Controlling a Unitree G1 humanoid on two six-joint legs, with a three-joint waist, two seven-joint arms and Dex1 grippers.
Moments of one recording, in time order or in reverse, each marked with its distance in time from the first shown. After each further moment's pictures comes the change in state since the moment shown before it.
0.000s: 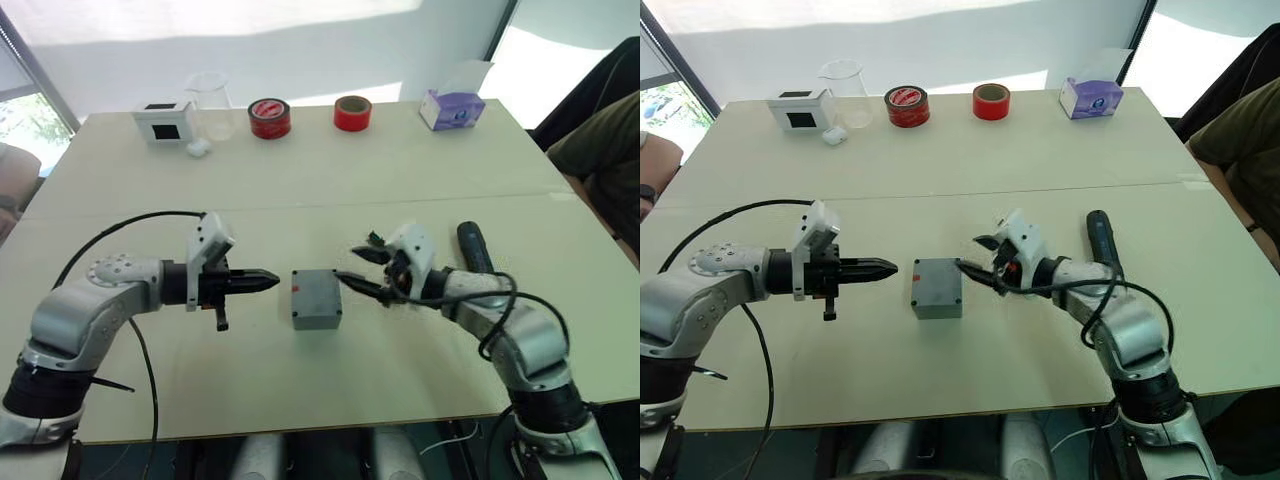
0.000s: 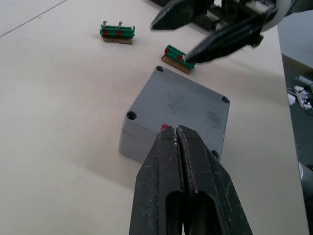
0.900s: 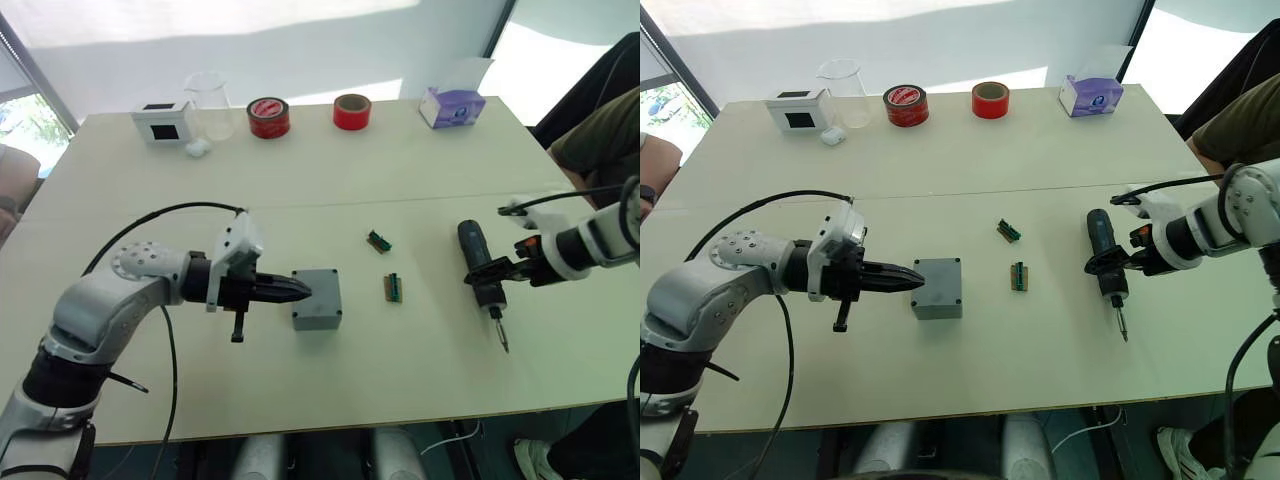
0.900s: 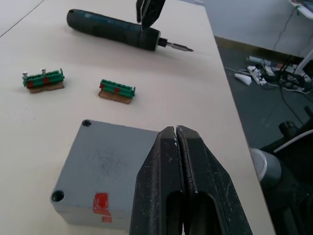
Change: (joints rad) left arm -0.042 -0.022 -0.107 -0.078 0.007 -0.076 -0.098; right arm -0.609 -0.697 0.426 0.710 0.431 0.731 -0.025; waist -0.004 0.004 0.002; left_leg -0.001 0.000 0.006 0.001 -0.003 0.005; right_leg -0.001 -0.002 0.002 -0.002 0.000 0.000
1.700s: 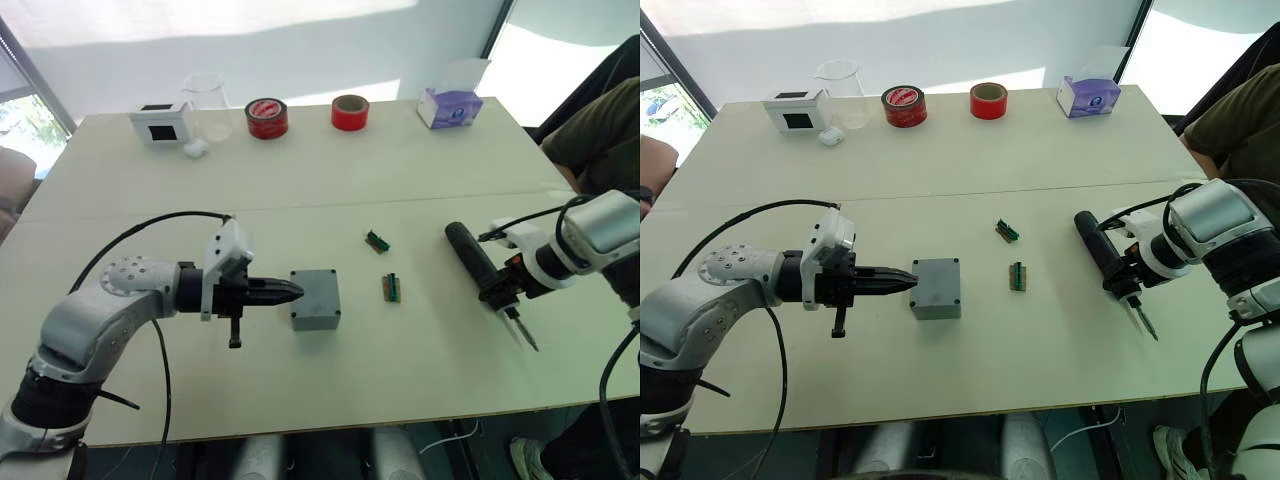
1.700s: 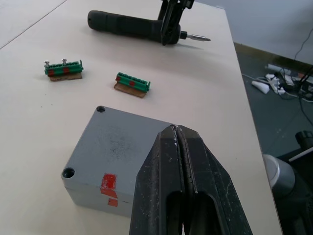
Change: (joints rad) left arm 0.071 0.003 0.060 -0.051 -0.015 0.005 0.075; right arm -0.003 0.083 0.231 0.093 -0.449 -0.139 0.295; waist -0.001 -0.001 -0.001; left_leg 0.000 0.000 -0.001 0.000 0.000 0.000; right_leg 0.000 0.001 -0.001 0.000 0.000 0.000
